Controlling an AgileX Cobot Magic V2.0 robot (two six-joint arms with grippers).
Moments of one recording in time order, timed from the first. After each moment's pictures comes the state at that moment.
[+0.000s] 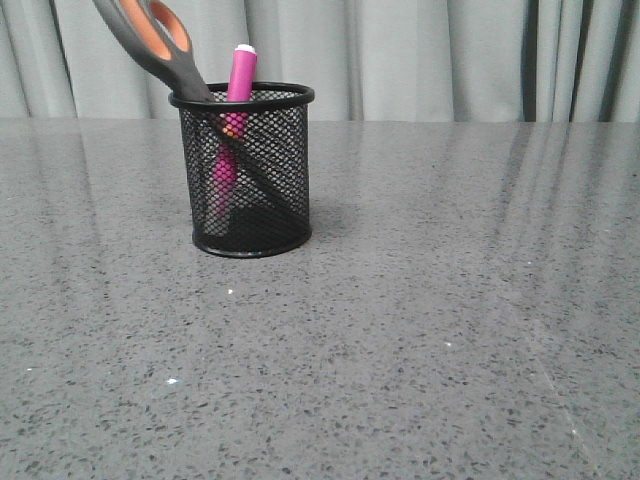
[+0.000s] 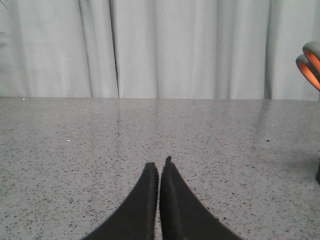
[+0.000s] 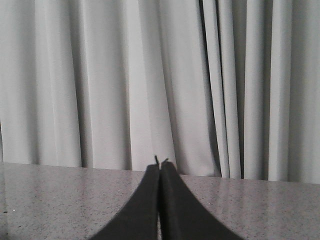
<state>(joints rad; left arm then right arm) -0.09 0.00 0.00 0.04 0.04 -0.08 0.04 0.15 -0.01 -0.16 -0.38 0.17</state>
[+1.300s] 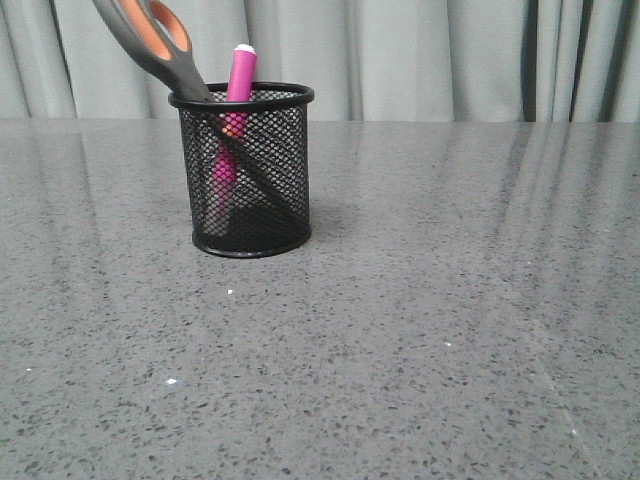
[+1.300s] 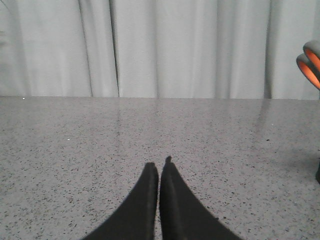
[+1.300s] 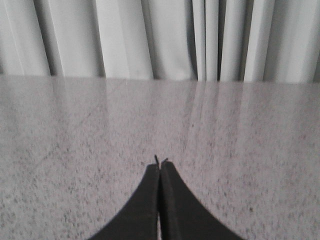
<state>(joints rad) -0.09 0.00 0.00 0.04 0.04 -0.08 0.04 0.07 0.01 -0.06 -0.01 0.05</state>
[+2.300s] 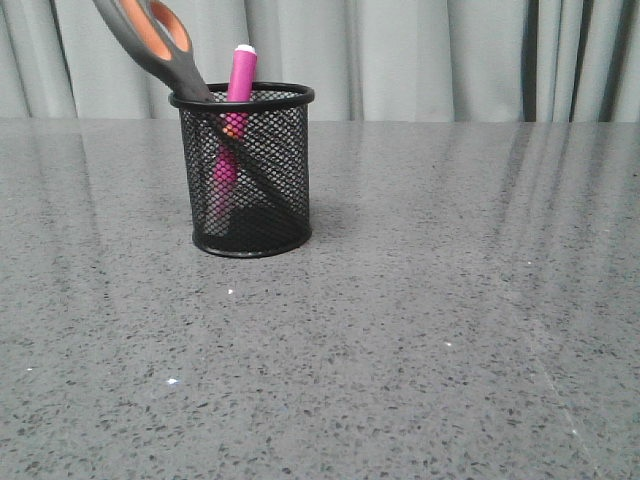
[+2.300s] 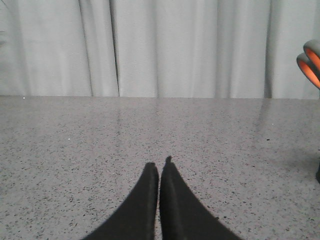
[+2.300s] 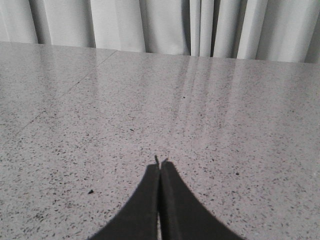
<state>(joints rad) -0.09 0.00 0.00 0.04 0.04 -0.08 0.04 -0.01 0.01 -0.09 0.17 0.04</state>
